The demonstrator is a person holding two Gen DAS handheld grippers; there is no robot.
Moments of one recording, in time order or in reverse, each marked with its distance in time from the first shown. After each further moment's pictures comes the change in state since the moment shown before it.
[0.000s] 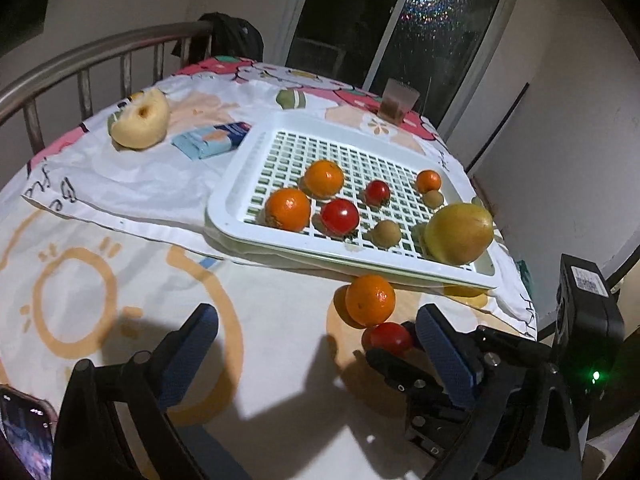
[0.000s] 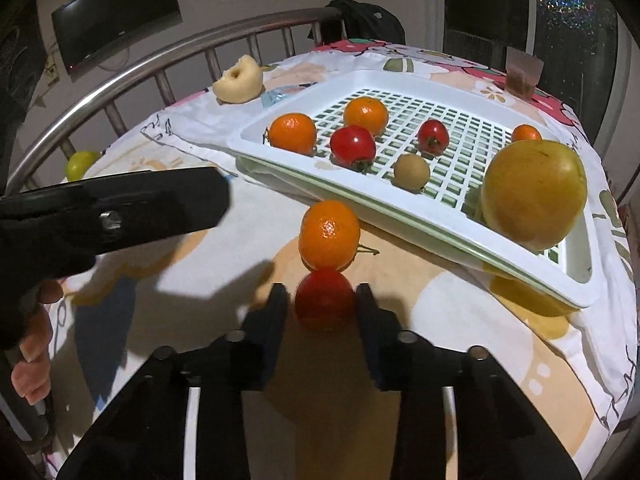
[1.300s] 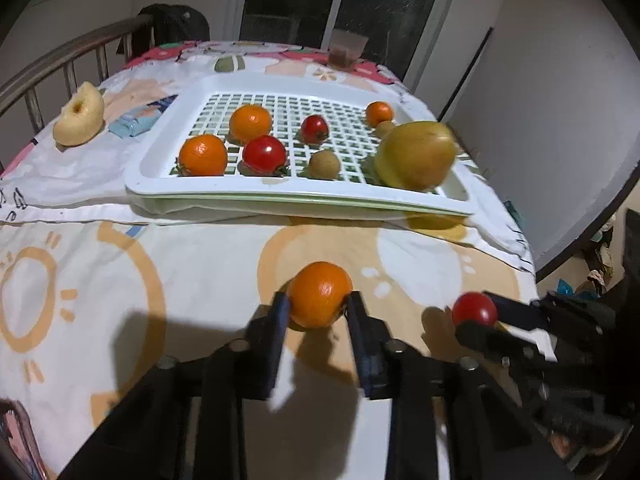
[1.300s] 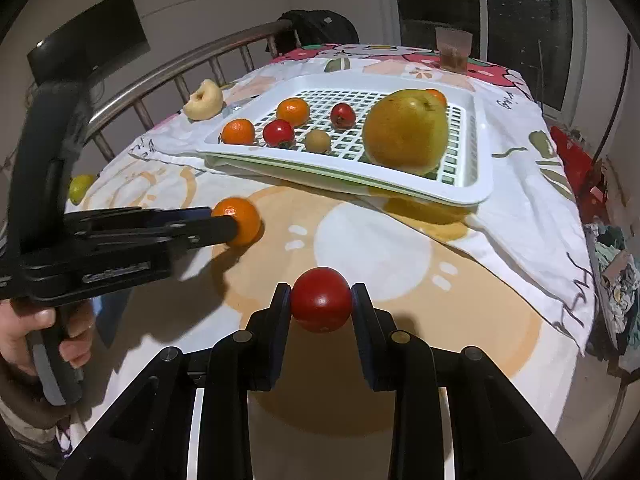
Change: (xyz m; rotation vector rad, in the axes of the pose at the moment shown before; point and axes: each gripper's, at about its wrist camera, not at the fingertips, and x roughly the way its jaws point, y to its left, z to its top) left arm 0.014 -0.043 -0.033 0.170 0.099 -0.053; right arm -0.071 -0.043 -0.046 0.143 -0.030 -0.033
